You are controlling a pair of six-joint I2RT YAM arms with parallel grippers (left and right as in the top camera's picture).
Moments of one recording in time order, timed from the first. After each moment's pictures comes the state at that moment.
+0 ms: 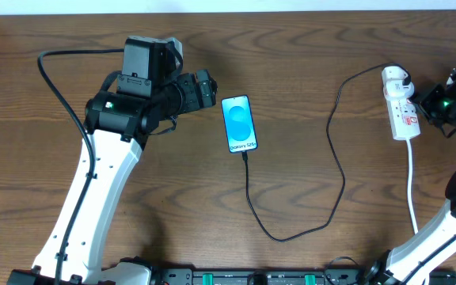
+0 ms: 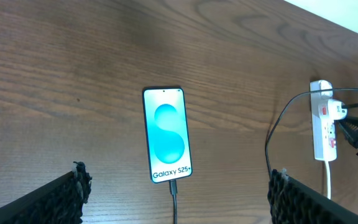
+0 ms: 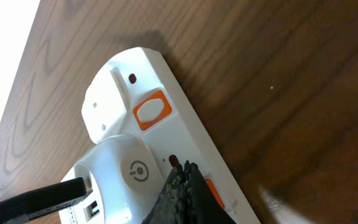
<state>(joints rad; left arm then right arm) -0.24 1.44 1.42 -0.85 0.23 -0.45 -0.52 2.10 1.31 -0.19 -0.59 0.36</state>
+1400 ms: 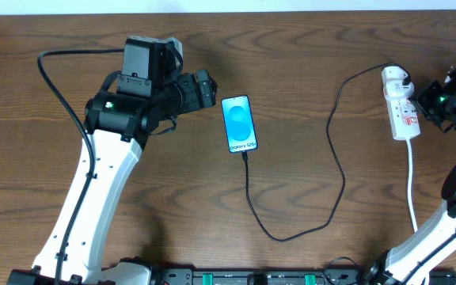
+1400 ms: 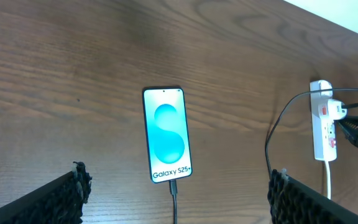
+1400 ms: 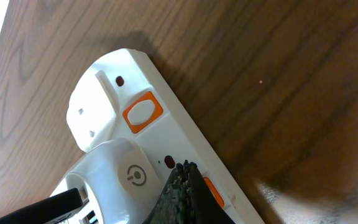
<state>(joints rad) -0.24 1.44 1.42 -0.85 0.23 -0.45 -0.48 2.10 1.34 -0.28 -0.47 0.40</state>
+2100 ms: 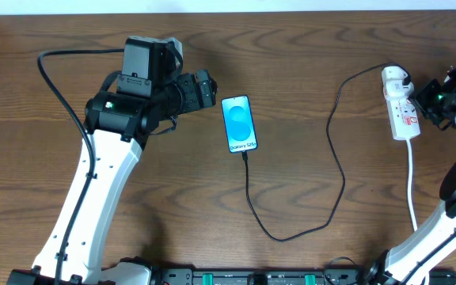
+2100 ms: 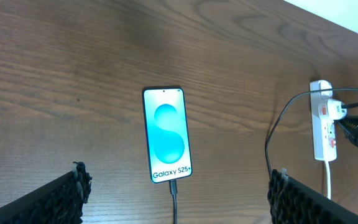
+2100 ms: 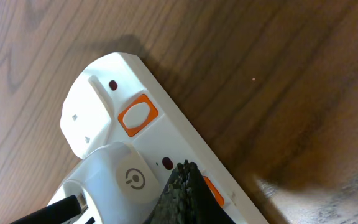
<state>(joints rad) -0.24 1.44 1.42 -0.85 0.23 -0.45 -0.46 2.09 1.35 -0.30 -0.42 0.45</state>
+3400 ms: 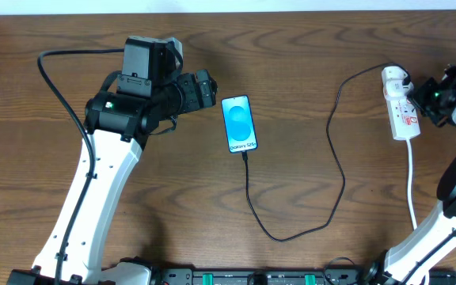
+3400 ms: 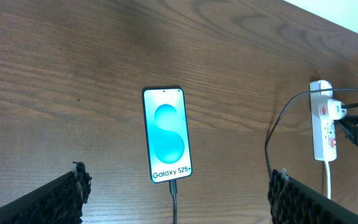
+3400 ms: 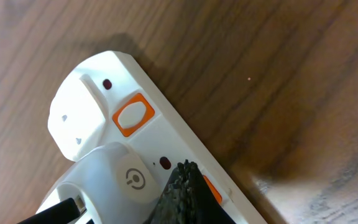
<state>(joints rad) -0.24 1.44 1.42 -0.85 0.23 -0.45 -0.43 2.09 1.38 -0.35 -0.32 0.42</state>
